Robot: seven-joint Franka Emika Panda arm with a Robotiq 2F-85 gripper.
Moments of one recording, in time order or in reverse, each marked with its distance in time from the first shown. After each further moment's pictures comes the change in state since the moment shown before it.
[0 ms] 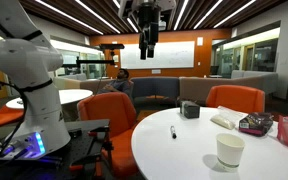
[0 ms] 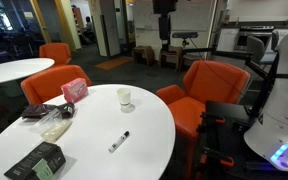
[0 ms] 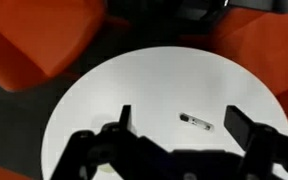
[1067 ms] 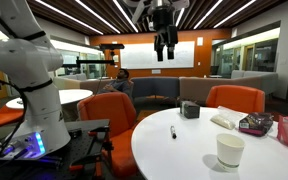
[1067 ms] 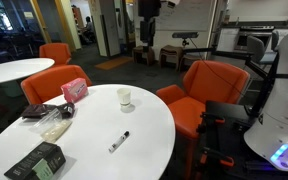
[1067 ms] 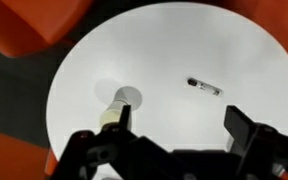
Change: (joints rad) arm 0.000 0.134 -0.003 0.069 0.010 0.198 -0.001
